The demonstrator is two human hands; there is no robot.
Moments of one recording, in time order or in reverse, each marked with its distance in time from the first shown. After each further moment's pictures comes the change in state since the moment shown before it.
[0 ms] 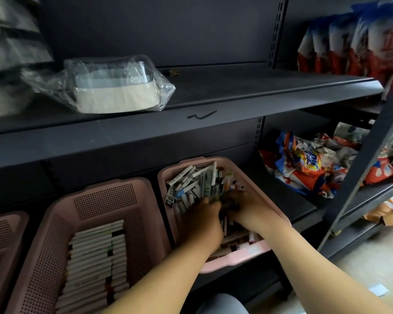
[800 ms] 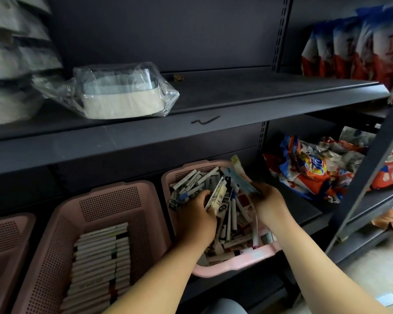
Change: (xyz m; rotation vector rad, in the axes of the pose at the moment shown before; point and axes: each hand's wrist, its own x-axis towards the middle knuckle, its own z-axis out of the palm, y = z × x) left_hand 0.010 -0.011 -0.008 -0.458 0.296 -0.097; right_hand 0.014 0.024 -0.004 0.531 0.339 0.204
